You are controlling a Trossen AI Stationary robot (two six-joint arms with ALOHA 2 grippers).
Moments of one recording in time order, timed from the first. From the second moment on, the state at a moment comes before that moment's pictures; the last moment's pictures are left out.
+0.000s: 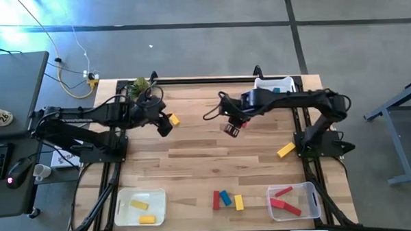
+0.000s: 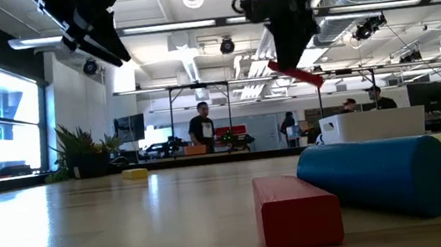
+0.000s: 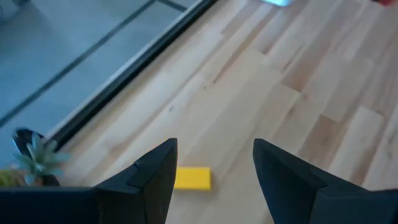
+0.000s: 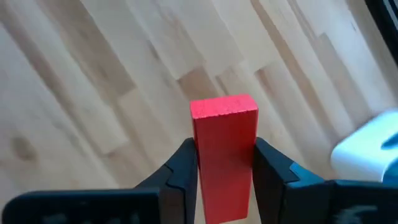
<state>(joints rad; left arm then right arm) 0.19 1.04 0.89 -0.67 -0.50 -0.33 -0.12 1.69 1.49 -1.11 0.20 0.40</state>
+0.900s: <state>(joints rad) 0.31 1.04 0.89 -0.37 -0.40 -0.15 0.53 1.59 1.49 -1.38 0.09 1.06</state>
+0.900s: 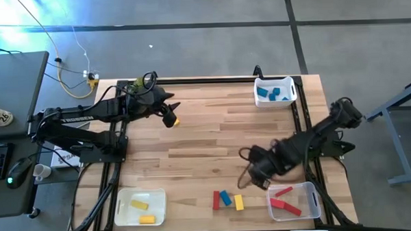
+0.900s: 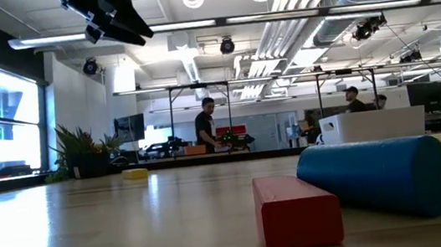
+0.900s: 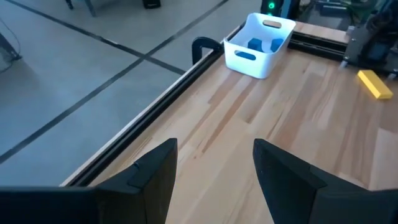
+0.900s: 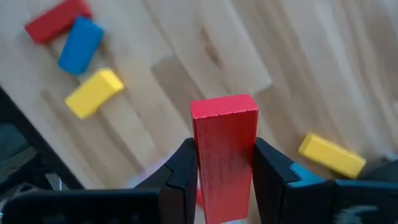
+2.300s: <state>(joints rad) 0.21 1.04 0.89 -0.44 -0.35 -0.39 1.10 1.81 1.49 -1.41 0.04 1.77</state>
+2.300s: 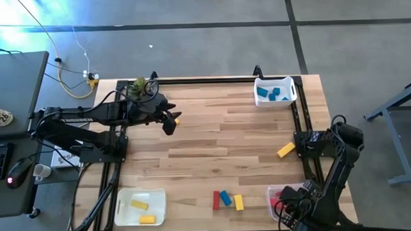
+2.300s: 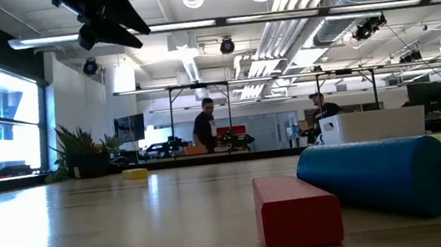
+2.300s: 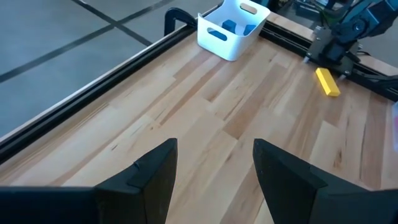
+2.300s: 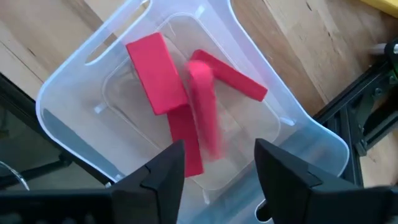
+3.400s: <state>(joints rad) 0.21 1.04 0.89 -0.45 -0.32 -0.23 0.80 1.71 1.49 -1.57 0.21 1.78</state>
